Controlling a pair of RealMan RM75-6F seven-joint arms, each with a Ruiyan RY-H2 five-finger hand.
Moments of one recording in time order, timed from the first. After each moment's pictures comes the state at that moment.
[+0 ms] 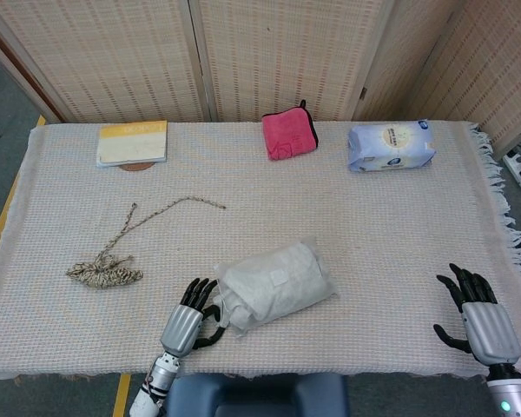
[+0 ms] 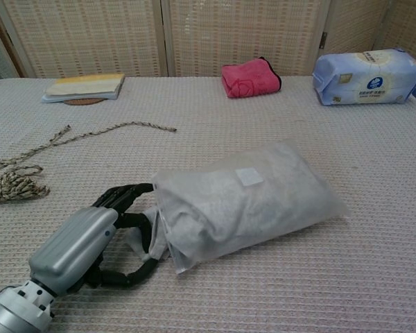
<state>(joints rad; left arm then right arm) -0.28 -2.17 0.04 -0.77 1.70 1.45 -0.10 0.03 -1.09 -0.01 -1.76 -1.48 1.40 -0.11</state>
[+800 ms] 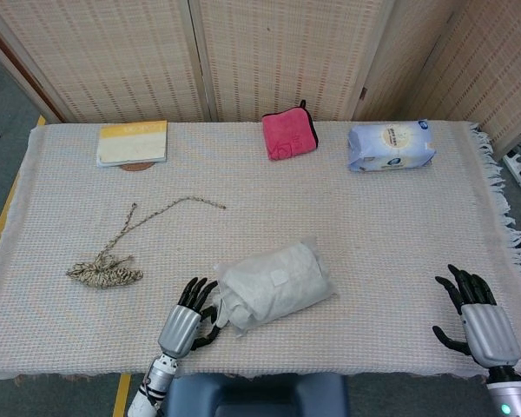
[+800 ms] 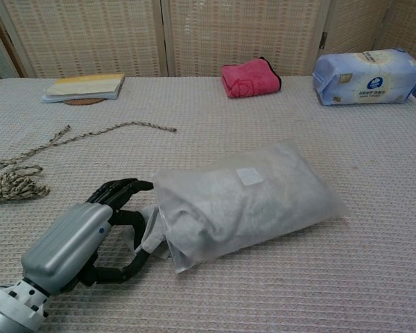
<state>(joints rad) -0.29 -2.16 0.06 -0.78 1.70 1.51 -0.09 0.02 -1.09 -0.02 -1.76 -1.51 1.42 -0.11</state>
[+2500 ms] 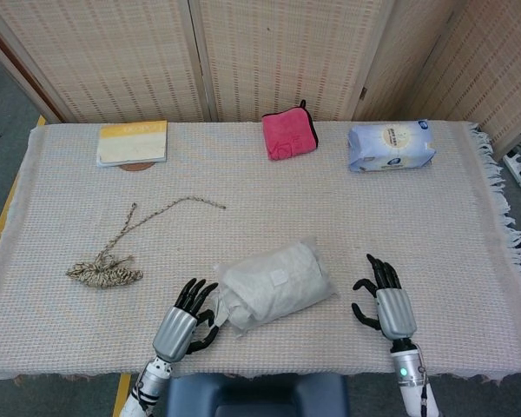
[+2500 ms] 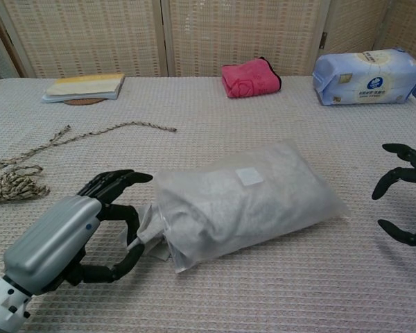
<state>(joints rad) -0.29 -2.07 0.08 -0.89 1.74 1.55 -0.06 0.16 -1.76 0.08 -1.21 -1.52 1.38 0.02</state>
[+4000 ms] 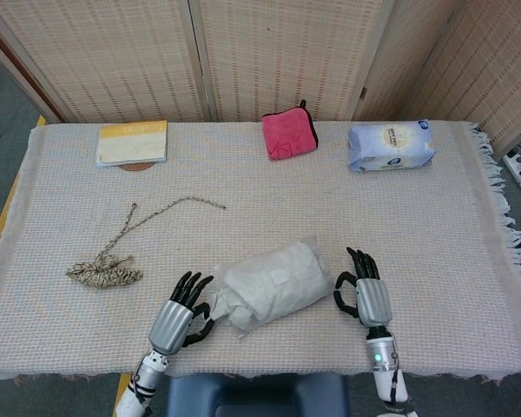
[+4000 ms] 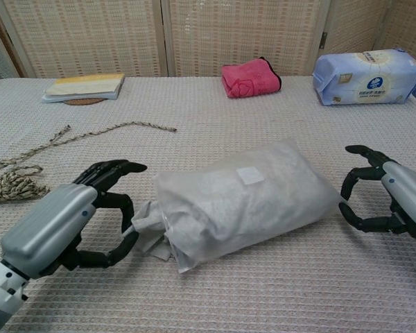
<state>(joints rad) -0.32 -2.05 0.05 -0.91 1.72 1.54 -0.05 0.24 -1.95 0.12 -1.03 -1.47 1.38 0.08</state>
